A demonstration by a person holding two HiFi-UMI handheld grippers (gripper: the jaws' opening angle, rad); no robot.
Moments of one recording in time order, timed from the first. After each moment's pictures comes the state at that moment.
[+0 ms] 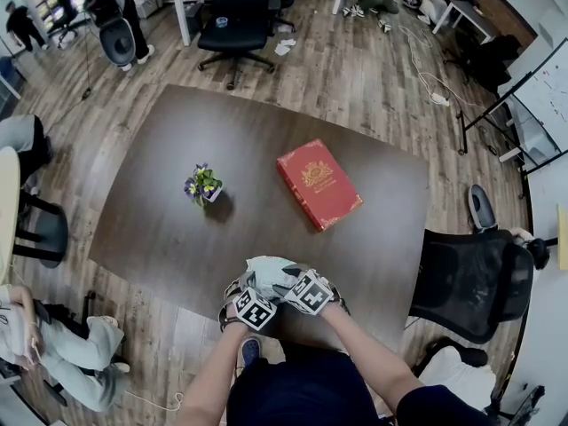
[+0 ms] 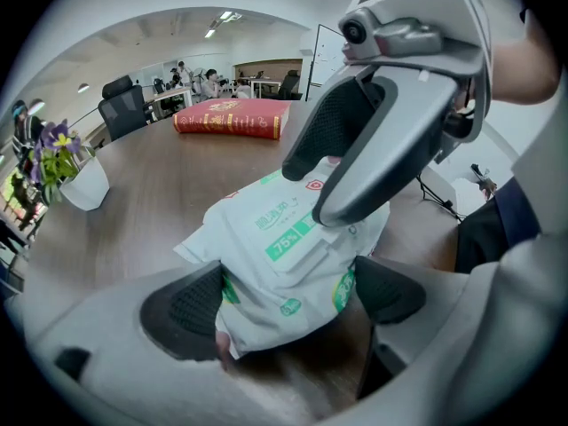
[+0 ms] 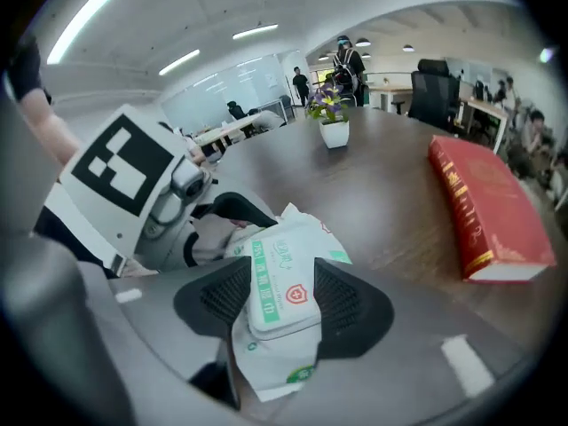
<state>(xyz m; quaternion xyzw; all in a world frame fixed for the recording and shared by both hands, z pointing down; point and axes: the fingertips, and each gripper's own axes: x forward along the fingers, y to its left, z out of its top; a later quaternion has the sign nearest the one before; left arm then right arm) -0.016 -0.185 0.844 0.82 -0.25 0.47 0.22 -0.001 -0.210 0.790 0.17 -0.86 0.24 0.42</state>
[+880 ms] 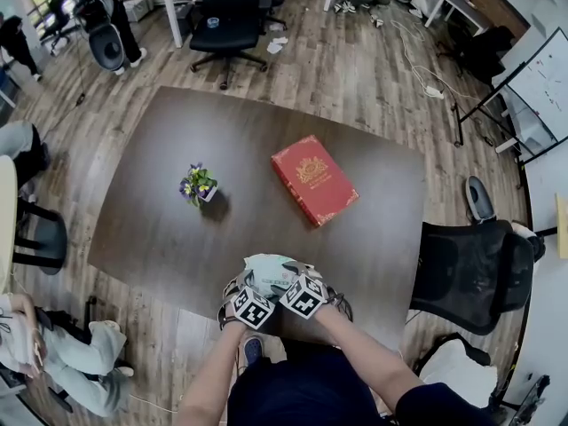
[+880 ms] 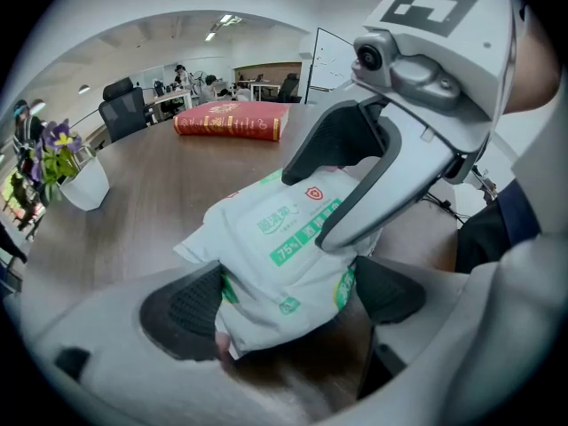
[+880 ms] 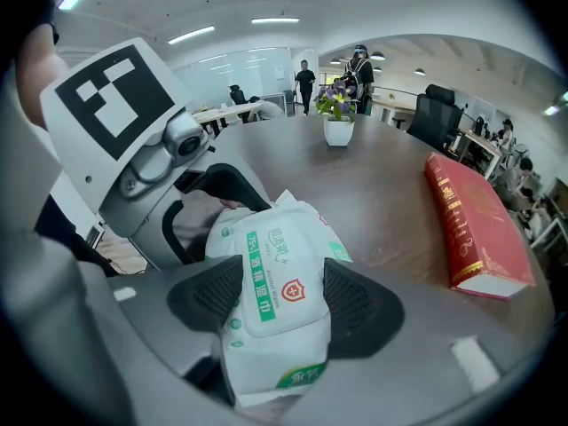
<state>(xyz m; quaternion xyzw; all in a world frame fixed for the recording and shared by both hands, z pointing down) -0.015 -0.183 0.844 0.82 -0.25 0.46 0.22 0.003 -0.209 0.809 0.20 -0.85 0.15 0.45</state>
